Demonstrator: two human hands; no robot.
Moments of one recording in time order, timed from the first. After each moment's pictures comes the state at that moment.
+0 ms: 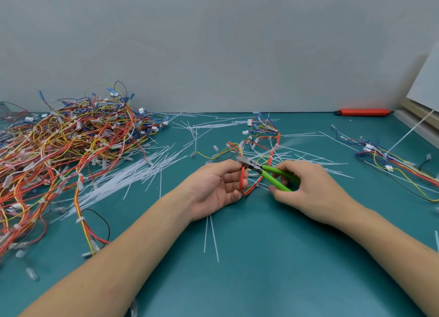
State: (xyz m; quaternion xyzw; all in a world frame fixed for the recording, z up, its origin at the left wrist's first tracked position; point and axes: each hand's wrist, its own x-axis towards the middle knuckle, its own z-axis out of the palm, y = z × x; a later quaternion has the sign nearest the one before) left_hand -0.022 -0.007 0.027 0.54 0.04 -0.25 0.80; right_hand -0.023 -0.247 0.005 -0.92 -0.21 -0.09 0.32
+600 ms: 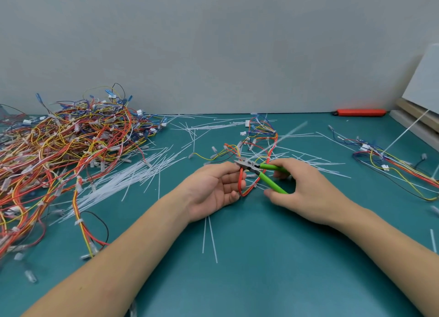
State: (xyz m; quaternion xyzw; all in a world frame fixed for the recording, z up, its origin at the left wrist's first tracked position) left_hand -0.023 -0.008 0.028 0.54 0.04 -0.24 0.80; right_hand -0.022 -0.246 0.001 -0.92 -0.21 -0.08 0.33
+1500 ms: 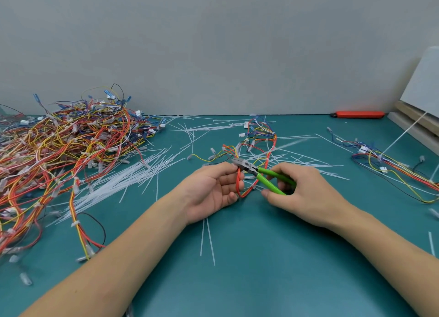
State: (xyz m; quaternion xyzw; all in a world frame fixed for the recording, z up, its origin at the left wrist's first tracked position) left_hand -0.023 -0.007 0.028 0.53 0.05 -0.25 0.81; right_hand -0.023 -0.245 0.002 -0.90 -0.21 -0.08 0.37
